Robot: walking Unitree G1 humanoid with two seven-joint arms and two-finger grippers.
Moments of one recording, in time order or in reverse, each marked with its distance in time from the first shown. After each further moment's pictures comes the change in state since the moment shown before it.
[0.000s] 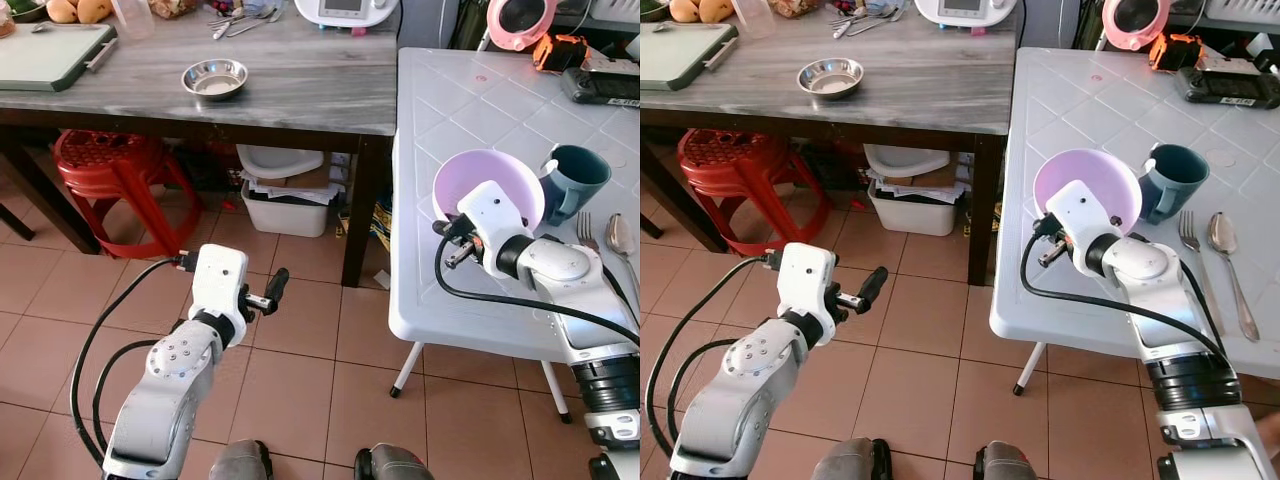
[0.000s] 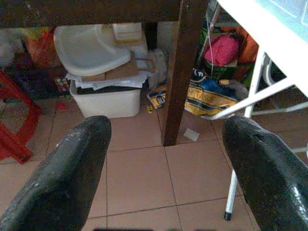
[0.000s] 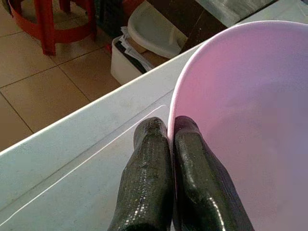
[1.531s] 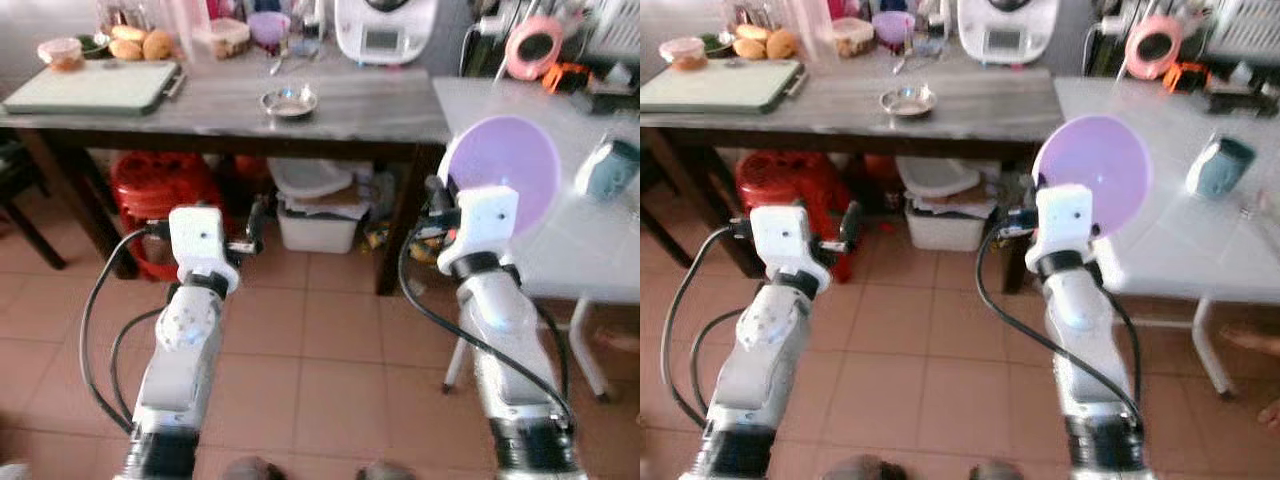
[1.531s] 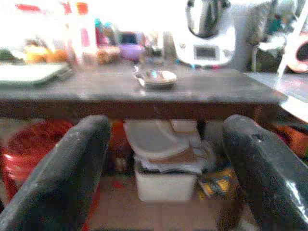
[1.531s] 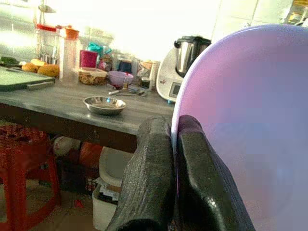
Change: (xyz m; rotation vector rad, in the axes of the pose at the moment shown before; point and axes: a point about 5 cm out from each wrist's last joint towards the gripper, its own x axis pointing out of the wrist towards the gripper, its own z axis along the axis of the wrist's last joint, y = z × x) left arm 0.035 0.008 0.024 -0.054 -0.344 0.186; right arm -0.010 0.050 0.032 0.272 -0.472 -0.470
